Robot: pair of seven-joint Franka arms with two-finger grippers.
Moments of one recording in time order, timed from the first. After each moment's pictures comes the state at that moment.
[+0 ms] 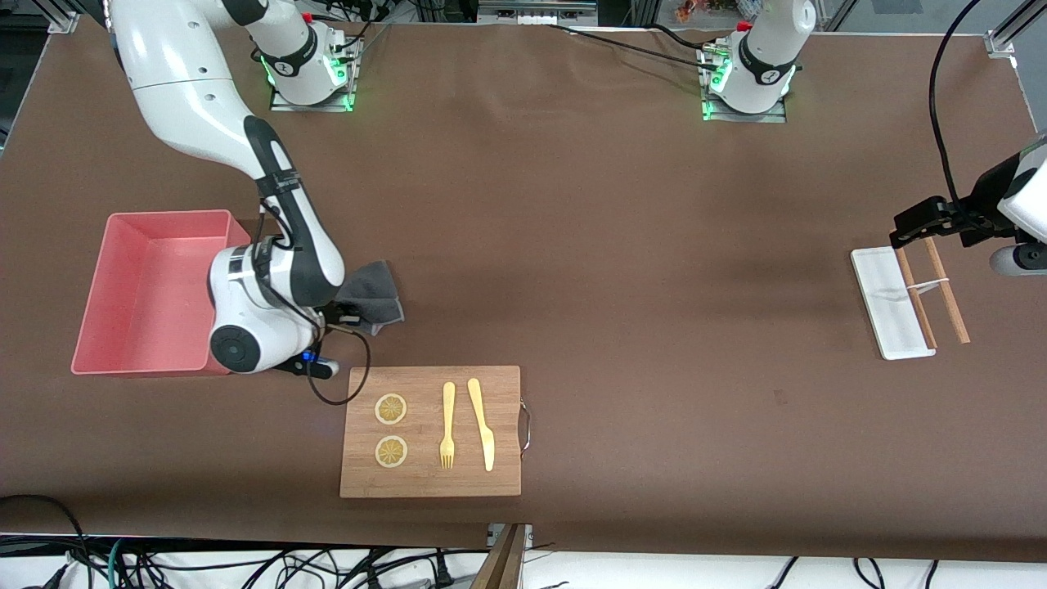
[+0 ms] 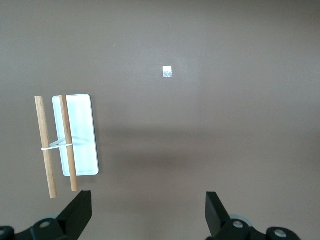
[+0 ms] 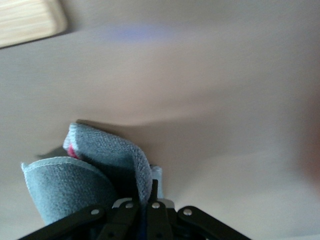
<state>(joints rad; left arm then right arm) 0.18 0.13 -0.18 -1.49 0.01 1.57 -0.06 0.27 0.77 -0.09 -1.46 0.19 1.78 0.26</state>
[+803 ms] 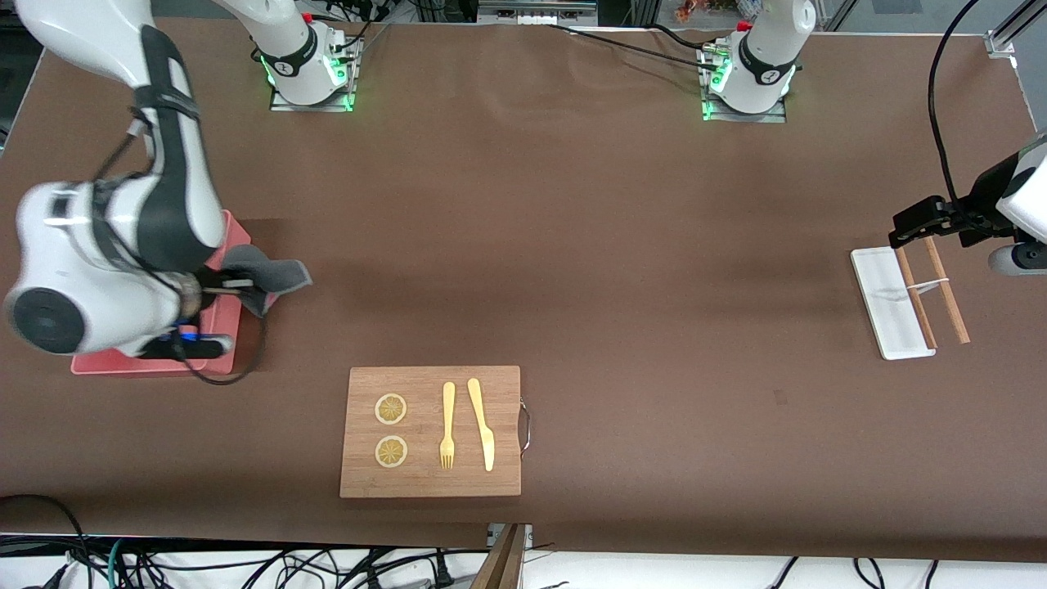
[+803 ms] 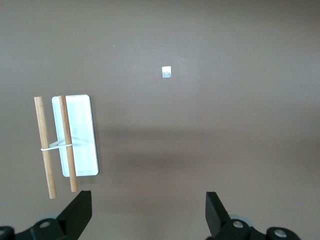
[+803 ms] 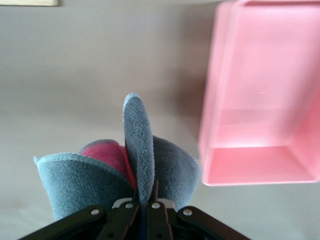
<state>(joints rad) 0.18 0.13 -0.18 -1.49 0.01 1.57 -0.06 0.22 0.57 -0.22 -1.24 0.06 1.33 -0.04</state>
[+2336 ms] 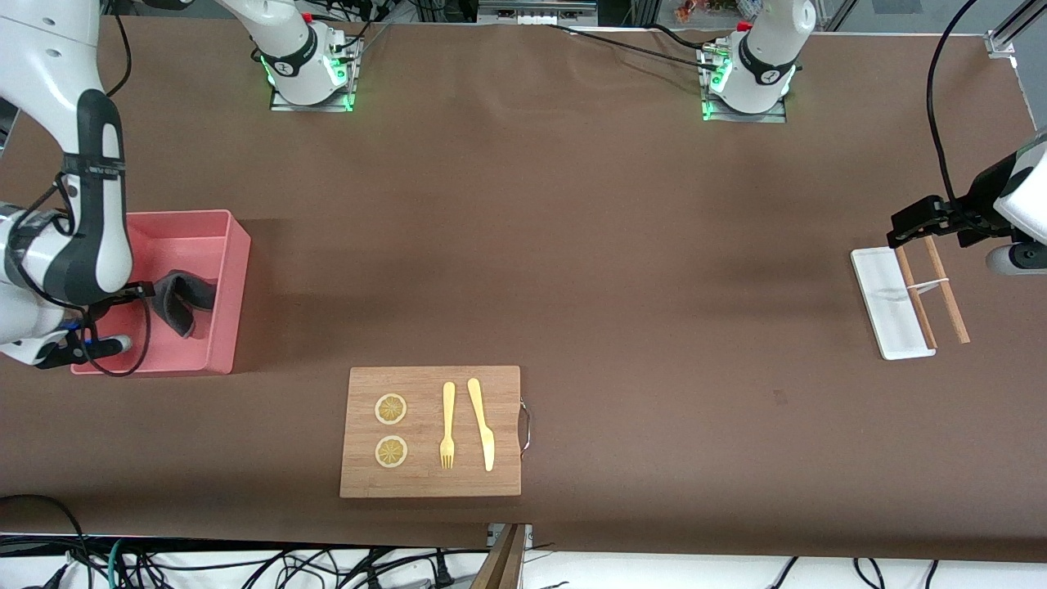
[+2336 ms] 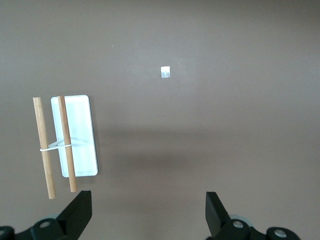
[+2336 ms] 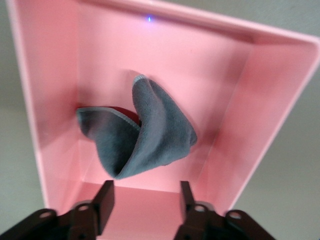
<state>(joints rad) 0.18 0.13 -0.19 -1.49 0.01 1.57 -0.06 0.13 0.59 -0.42 -1.47 0.02 1.70 -0.48</state>
